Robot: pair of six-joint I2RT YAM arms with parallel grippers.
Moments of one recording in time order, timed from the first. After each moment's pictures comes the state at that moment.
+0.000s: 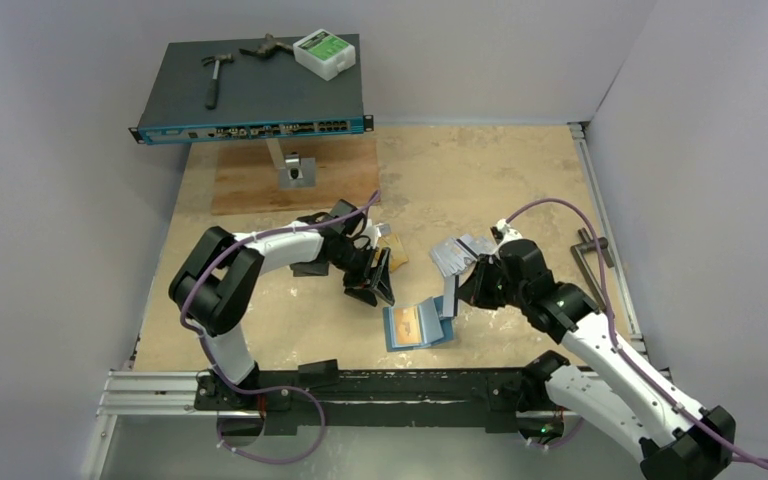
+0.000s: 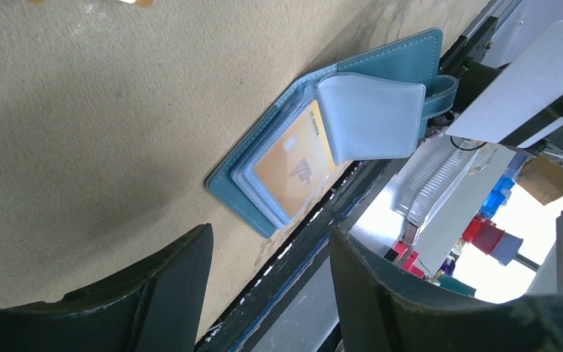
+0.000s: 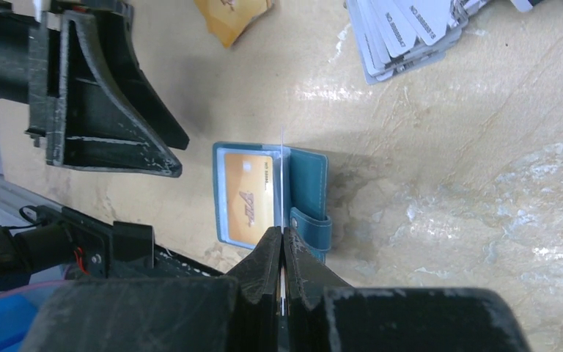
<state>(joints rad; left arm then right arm) -0.59 1.77 1.01 -0.45 0.74 -0.45 0.55 0.78 0.62 -0.60 -0.10 0.69</state>
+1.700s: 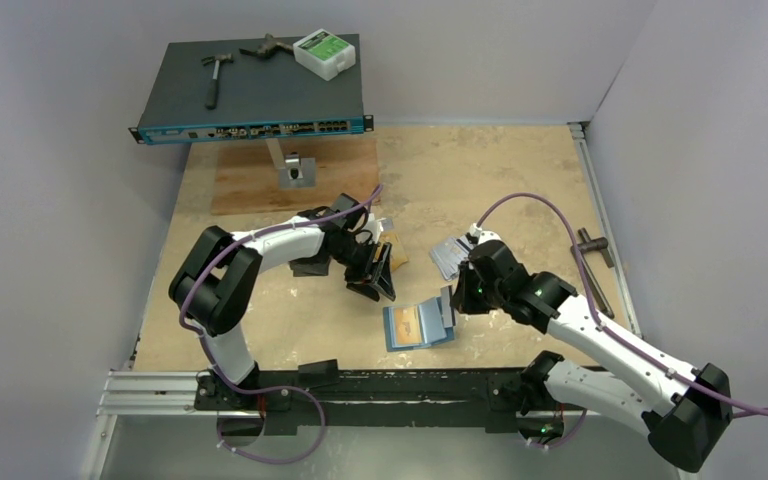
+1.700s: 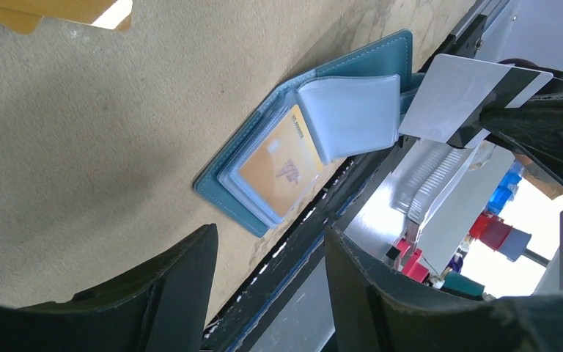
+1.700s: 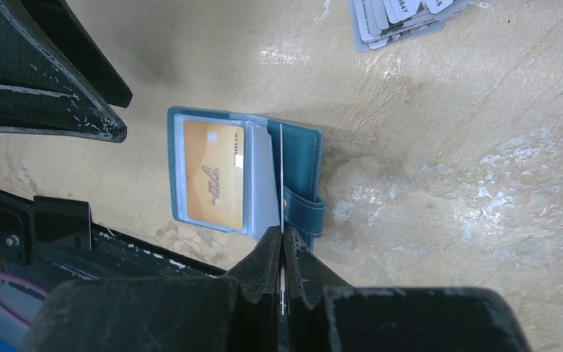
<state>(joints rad) -0.59 1.77 1.07 -0.50 0.75 -0.42 0.73 0.92 0.70 -0.68 0.06 0.66</state>
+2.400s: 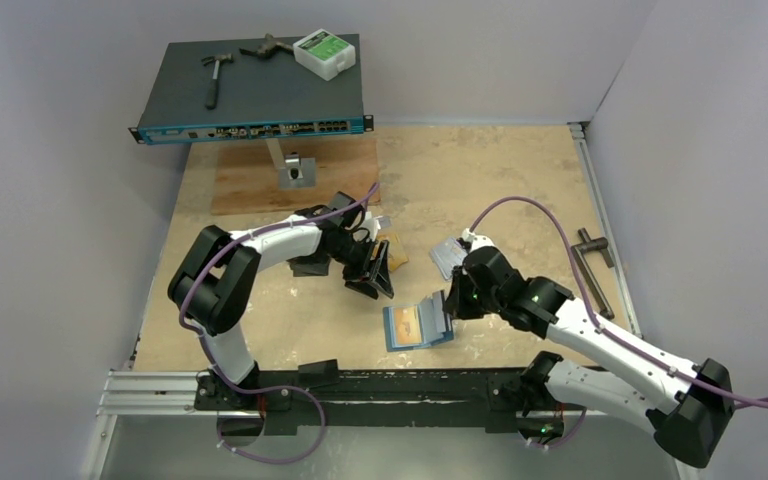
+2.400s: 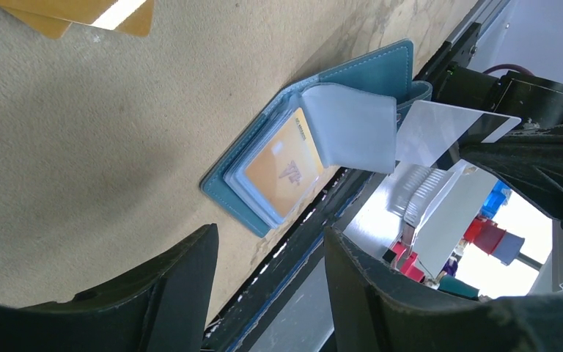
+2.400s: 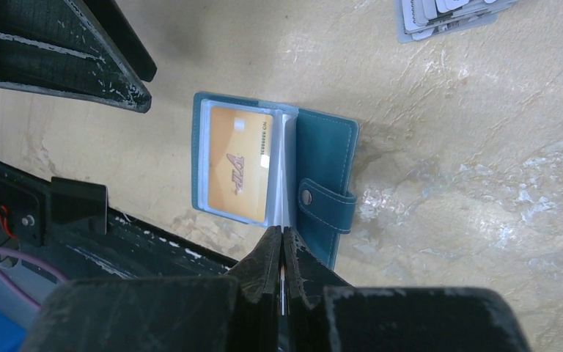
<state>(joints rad) -0.57 1.77 1.07 -0.50 0.75 -0.42 0.80 0.91 0.68 -0.64 0.06 0.69</state>
